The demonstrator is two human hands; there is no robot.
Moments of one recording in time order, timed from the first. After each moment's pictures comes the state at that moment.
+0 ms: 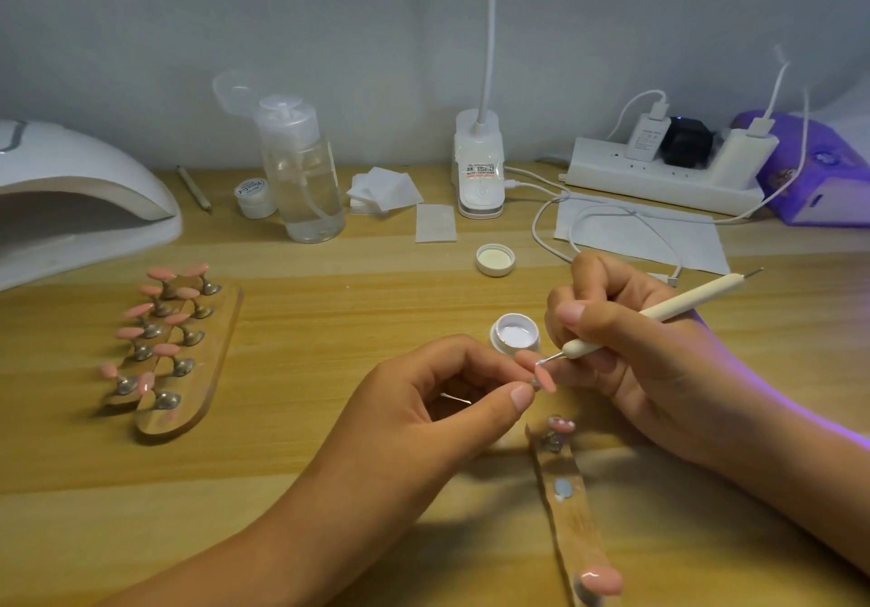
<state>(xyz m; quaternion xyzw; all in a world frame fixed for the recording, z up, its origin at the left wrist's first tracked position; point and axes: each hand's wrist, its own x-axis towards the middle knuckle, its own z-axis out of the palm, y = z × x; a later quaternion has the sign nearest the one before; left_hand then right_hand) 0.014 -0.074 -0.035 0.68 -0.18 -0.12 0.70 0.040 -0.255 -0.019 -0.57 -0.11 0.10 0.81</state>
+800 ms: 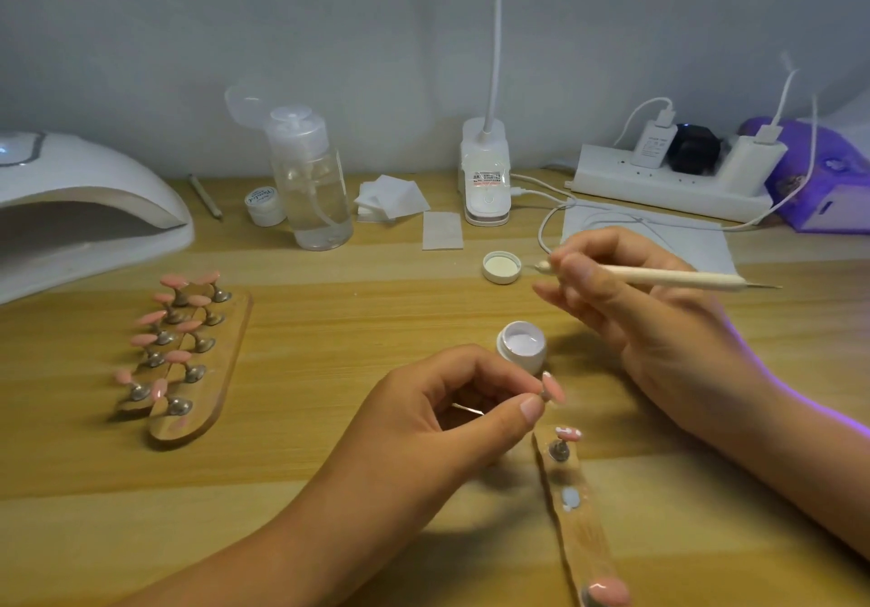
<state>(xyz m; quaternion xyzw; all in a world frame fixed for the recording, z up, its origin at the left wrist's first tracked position) 0.014 -0.073 -0.033 0.69 -0.18 -0.13 0.69 0.060 -0.267 -0.029 -0.66 -0.15 -0.03 0.73</state>
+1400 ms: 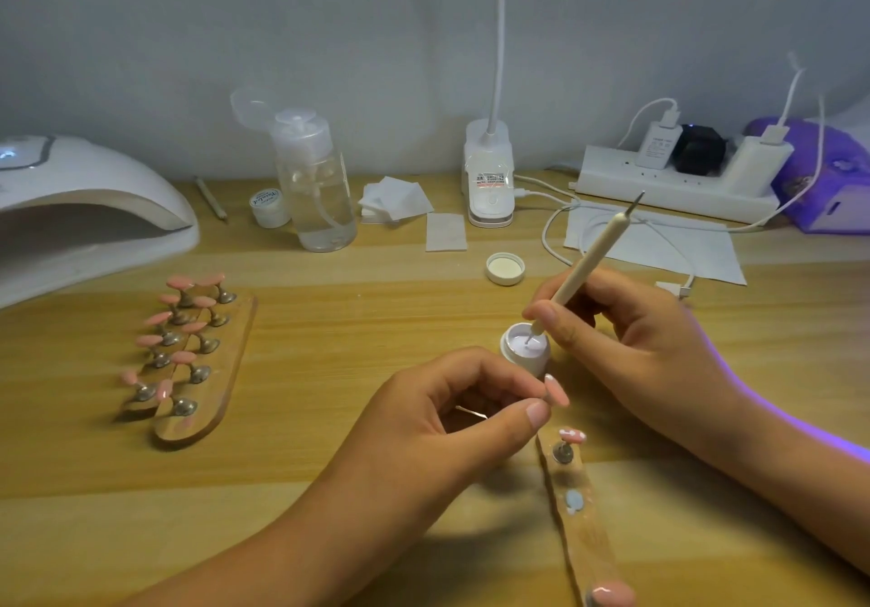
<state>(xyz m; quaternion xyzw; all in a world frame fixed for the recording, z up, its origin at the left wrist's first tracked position) 0.014 -0.072 -0.032 0.69 -0.20 -0.13 0.68 0.055 -0.265 -0.037 -0.83 -0.22 -0.11 0.50</state>
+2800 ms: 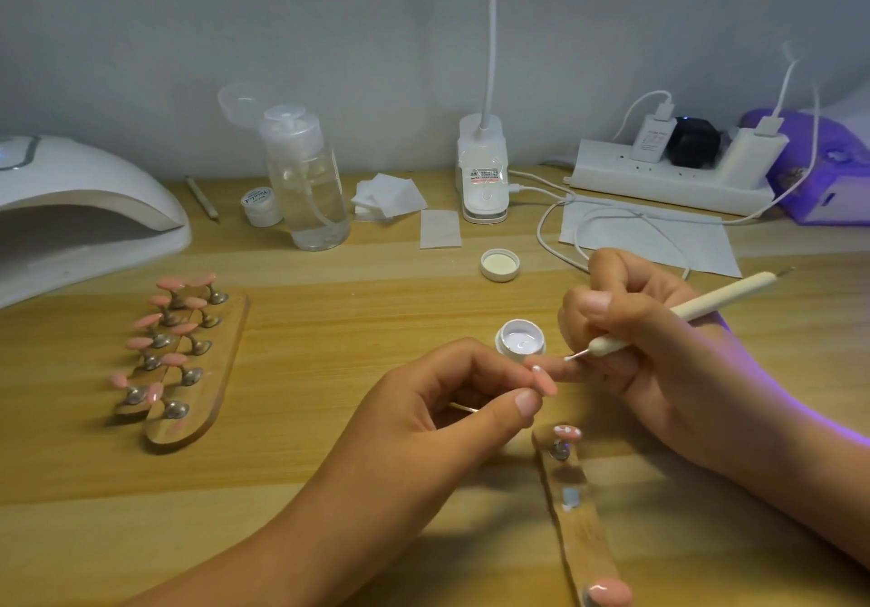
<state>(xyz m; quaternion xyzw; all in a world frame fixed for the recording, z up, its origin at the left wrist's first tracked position) 0.014 -0.074 -0.033 0.68 -0.19 -0.13 0.70 0.040 -0.260 -0.023 -0.55 -0.15 0.08 0.82</state>
